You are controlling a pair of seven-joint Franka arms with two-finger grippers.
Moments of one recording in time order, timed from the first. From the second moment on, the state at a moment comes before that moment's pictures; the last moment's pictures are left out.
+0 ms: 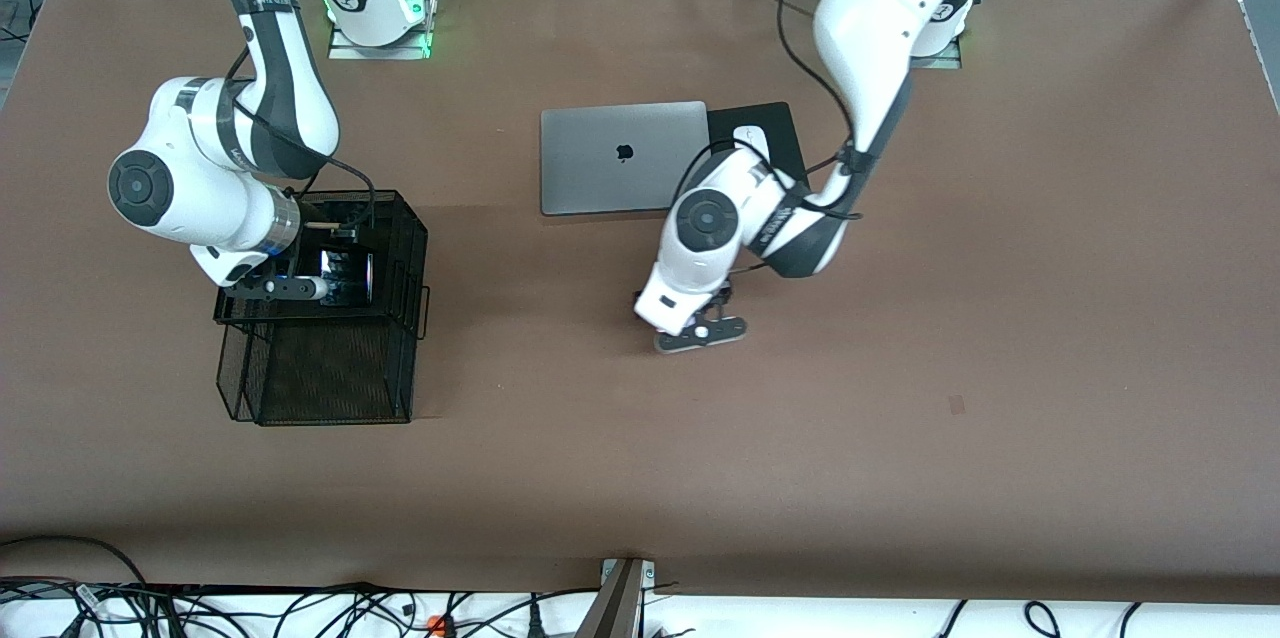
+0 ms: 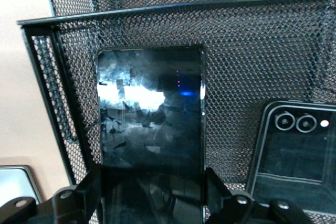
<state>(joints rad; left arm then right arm) -0.59 0.92 -0.11 -1.26 0.04 2.28 -0.90 0.71 0.32 -0.62 -2.00 0.33 2.05 -0.06</state>
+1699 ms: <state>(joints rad) -0.60 0.96 -0.03 -1.12 0.04 2.12 -0.81 0.72 0.38 -0.61 -1.66 0.34 1.86 -0.01</state>
